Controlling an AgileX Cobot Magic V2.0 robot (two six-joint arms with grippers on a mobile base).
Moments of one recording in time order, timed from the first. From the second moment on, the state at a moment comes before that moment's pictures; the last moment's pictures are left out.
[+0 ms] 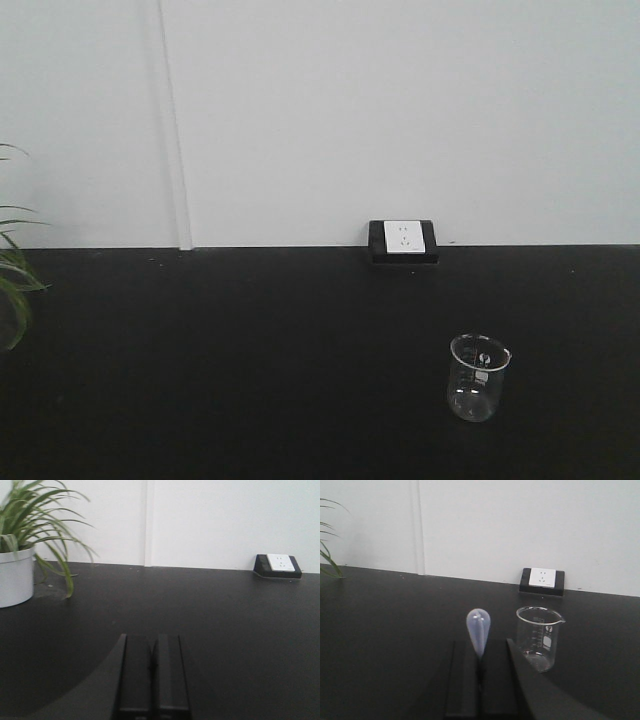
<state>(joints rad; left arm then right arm) -0.07 -0.01 0.03 -0.02 0.01 0.05 0.01 0.74 0.03 -0.47 -0.75 0.34</state>
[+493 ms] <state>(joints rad) -0.07 -0.01 0.03 -0.02 0.01 0.05 0.01 0.74 0.03 -0.47 -0.75 0.34</state>
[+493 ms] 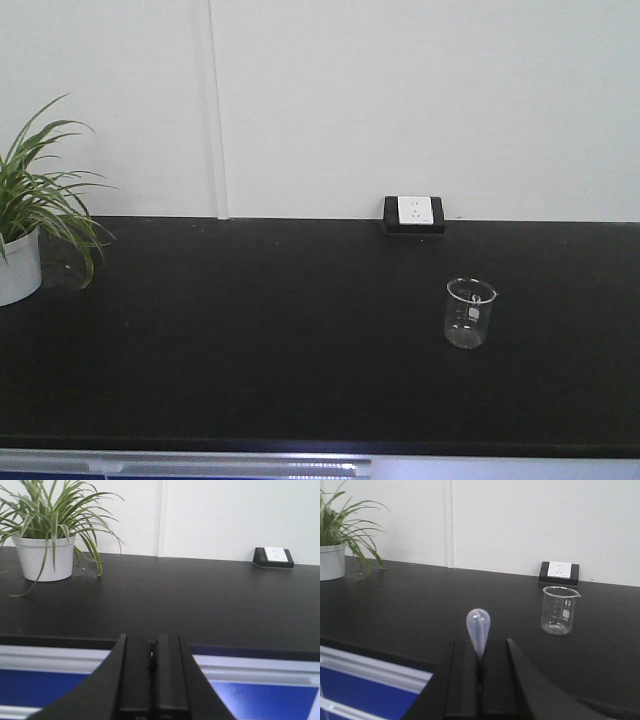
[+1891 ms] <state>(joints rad) -0.07 -0.01 0.03 -0.02 0.01 0.05 0.01 0.74 0.03 -0.47 -0.75 0.34</state>
